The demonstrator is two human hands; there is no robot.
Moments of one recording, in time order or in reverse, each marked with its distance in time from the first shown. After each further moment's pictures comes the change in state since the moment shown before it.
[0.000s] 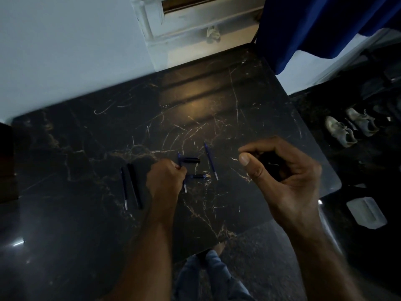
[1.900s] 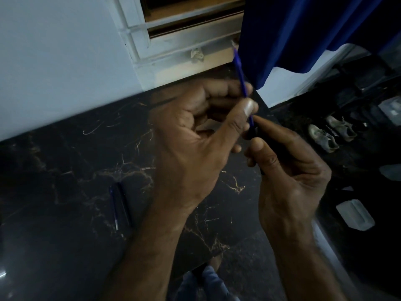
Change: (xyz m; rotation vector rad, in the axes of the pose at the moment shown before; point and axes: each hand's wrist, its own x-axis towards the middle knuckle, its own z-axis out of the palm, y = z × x) left_hand -0.123 0.136 -0.158 -1.145 0.086 1.022; right_hand 0.017 -0.023 0.007 0.397 0.355 -0.098
